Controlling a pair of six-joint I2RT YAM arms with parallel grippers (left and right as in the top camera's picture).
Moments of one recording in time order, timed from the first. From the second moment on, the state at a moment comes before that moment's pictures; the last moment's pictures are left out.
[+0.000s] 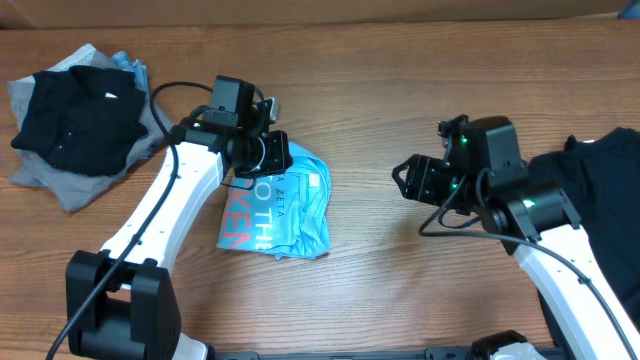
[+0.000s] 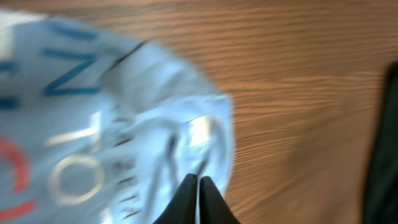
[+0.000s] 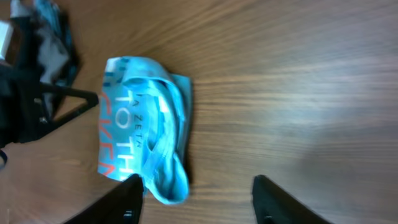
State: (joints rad) left arm -0.24 1.69 1.27 -0.78 0.39 -0.35; right arm 0.29 1.23 1.07 -0.77 -0.33 0.51
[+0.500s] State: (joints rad) left arm -0.24 1.79 1.27 -0.66 0.10 -0.37; right arm 0.36 1.36 1.07 -0.73 -0.42 0.51
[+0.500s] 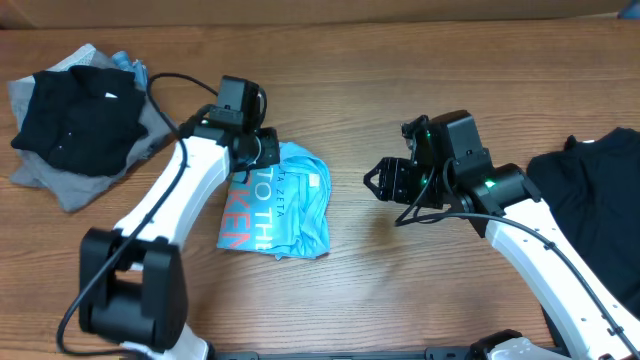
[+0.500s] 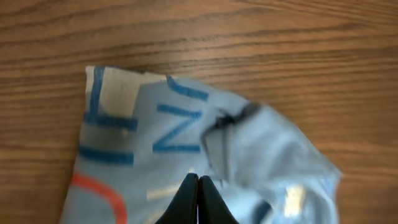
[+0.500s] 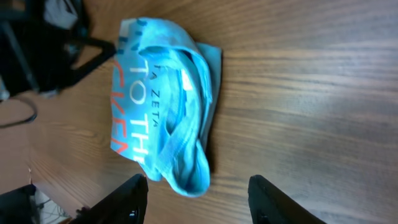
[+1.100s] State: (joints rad) left arm -0.38 1.95 1.27 -0.37 0.41 -0.40; right arm 0.36 1.36 1.07 -0.77 -0.41 0.48
